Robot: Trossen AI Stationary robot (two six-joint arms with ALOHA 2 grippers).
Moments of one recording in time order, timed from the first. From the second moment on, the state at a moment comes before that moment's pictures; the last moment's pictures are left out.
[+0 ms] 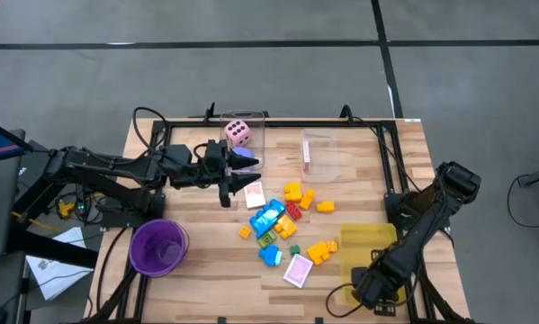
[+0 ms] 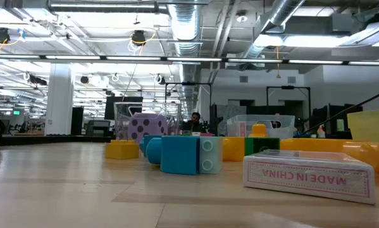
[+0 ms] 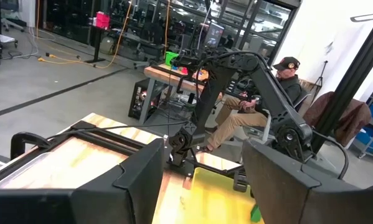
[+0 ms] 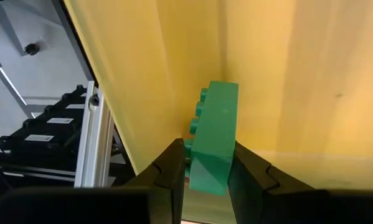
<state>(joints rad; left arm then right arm) -0.10 1.15 1.00 0.18 -0.24 -0.30 0.91 1.64 1.06 -0.91 -0.36 1.02</state>
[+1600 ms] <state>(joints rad) -0.10 1.15 1.00 0.19 -0.24 -0.30 0.95 1.69 1.06 -0.83 -0.38 1.11</state>
